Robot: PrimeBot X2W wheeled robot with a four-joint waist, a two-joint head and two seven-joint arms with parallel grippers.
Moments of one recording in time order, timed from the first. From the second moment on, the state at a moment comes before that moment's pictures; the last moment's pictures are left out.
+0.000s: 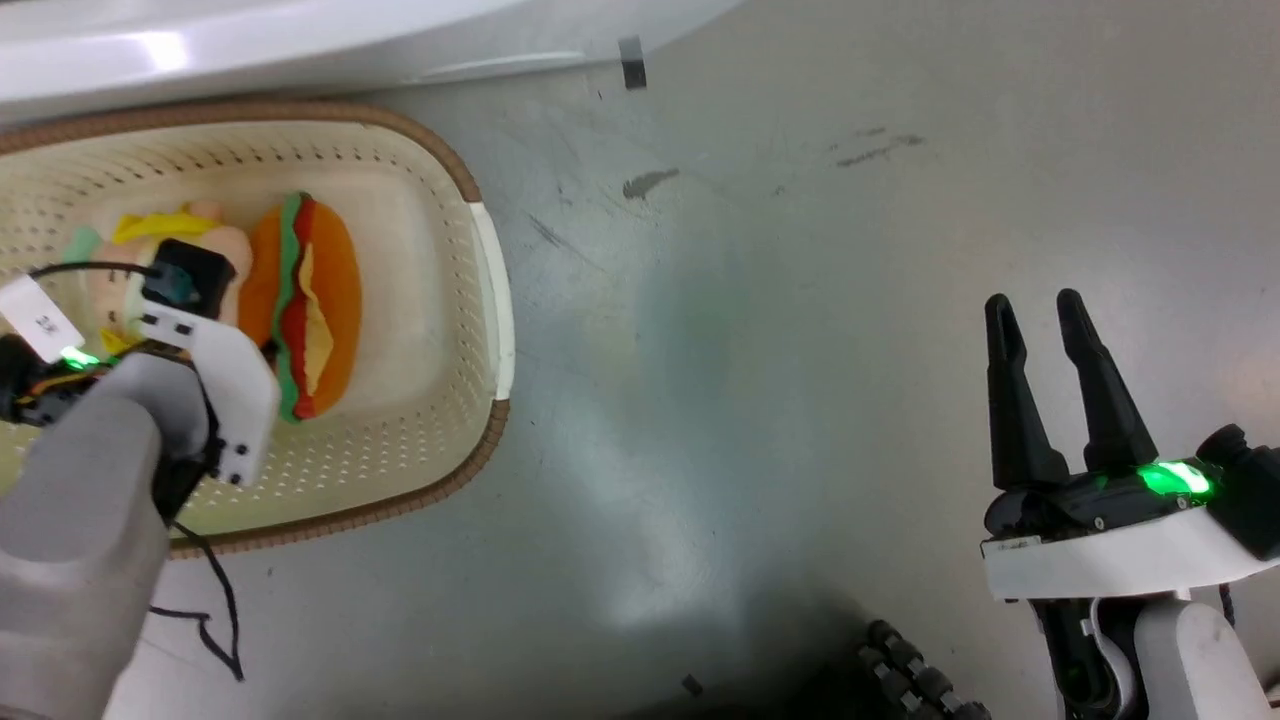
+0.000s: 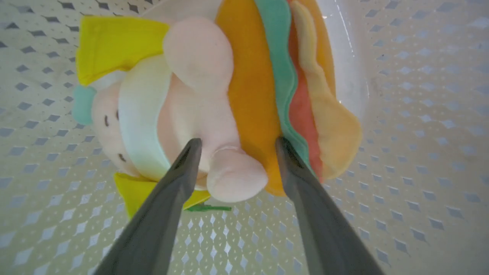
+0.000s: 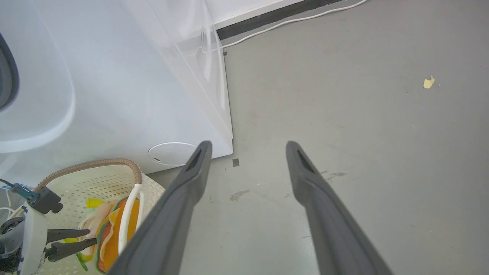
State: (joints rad) left arm -0.80 0.52 -0.48 0.82 -0.35 -0.10 0.27; right arm -0.19 -0.05 0.07 -0.08 0.45 0.13 -0.21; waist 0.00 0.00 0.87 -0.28
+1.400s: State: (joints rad) left arm -0.67 0.37 -0.66 1.04 -0.61 -0.13 -0.17; right arm -0.22 -0.05 0.02 0.05 0.34 0.13 -0.26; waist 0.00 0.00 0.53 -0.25
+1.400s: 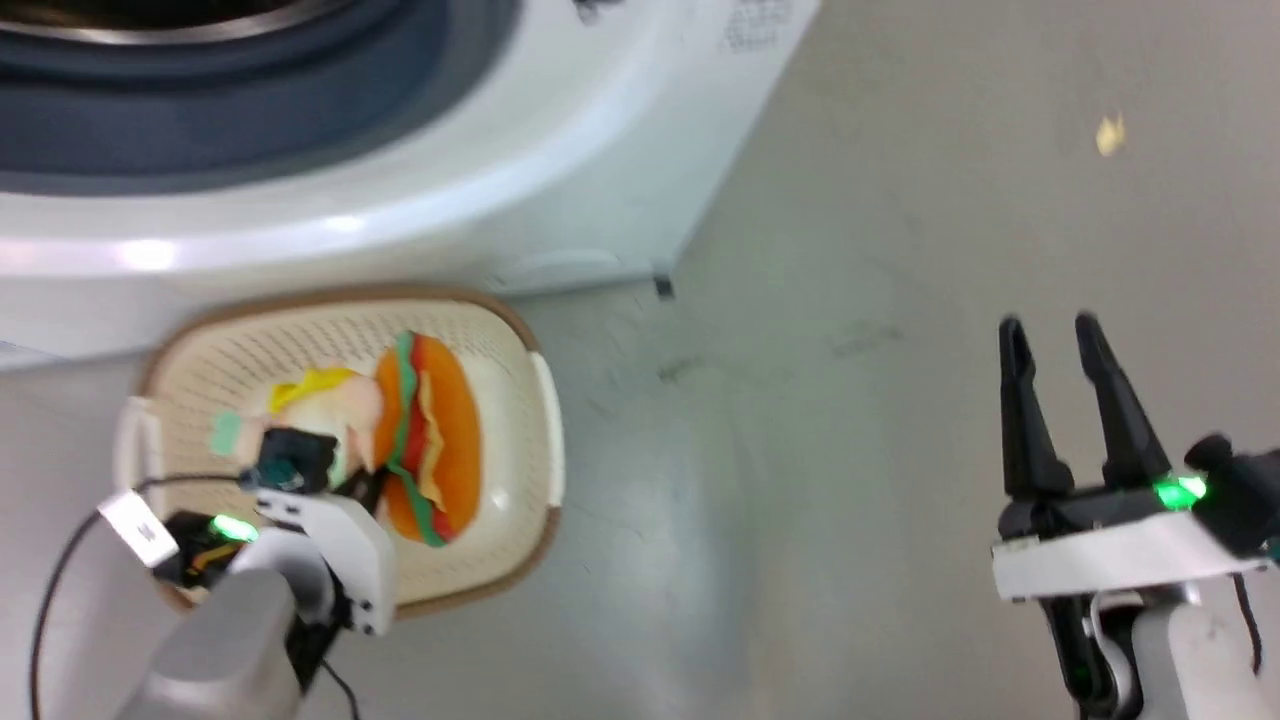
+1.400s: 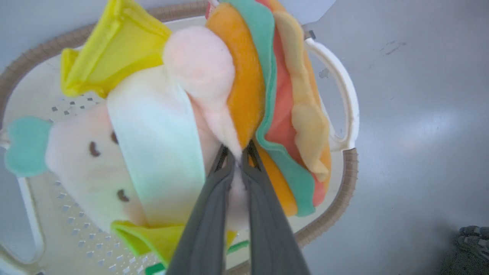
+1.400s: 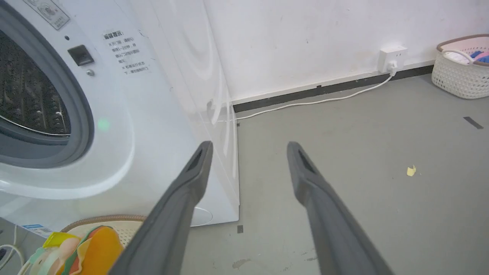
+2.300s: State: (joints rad) left arm -0.43 0.36 -0.28 0.25 -0.43 0.02 -0.26; right arm -0.11 -0.05 0.01 0.06 0.30 0.13 -0.26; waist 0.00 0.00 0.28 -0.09
